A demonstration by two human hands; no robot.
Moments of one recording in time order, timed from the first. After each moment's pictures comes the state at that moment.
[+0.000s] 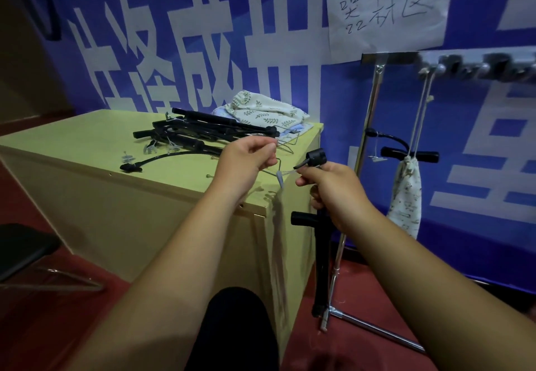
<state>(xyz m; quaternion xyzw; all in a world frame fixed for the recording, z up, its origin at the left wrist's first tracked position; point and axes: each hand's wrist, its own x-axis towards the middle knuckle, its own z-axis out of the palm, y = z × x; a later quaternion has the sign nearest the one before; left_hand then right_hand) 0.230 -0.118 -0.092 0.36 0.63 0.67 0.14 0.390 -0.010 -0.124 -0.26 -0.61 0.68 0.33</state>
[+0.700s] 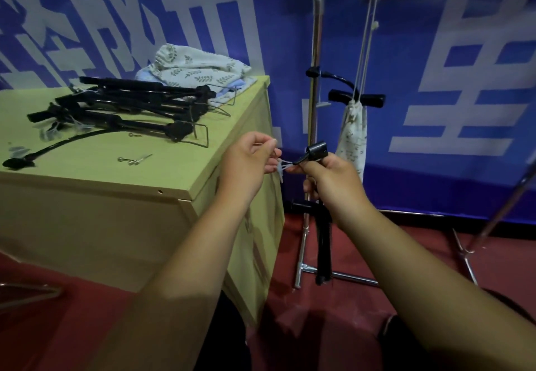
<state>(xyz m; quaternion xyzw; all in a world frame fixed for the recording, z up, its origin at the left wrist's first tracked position) 0.302 -0.007 -0.184 0.37 0.67 0.61 0.19 0.457 0.059 -0.210 -0.34 -0.59 0.64 0.36</state>
